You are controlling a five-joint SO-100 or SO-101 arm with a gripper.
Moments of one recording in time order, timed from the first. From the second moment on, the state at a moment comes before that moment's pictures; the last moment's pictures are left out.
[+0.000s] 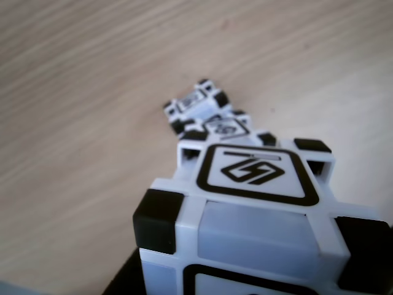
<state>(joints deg) 21.1 96.1 72.6 103.6 -4.7</state>
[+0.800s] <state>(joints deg) 29.1 88.2 60.6 103.6 -8.2</state>
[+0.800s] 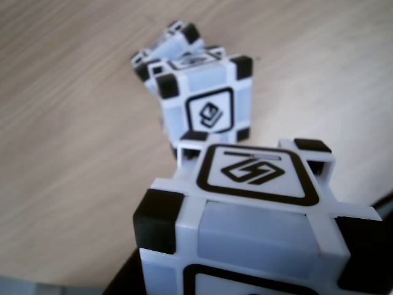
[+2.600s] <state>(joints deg) 23.9 83.7 60.1 103.7 0.0</state>
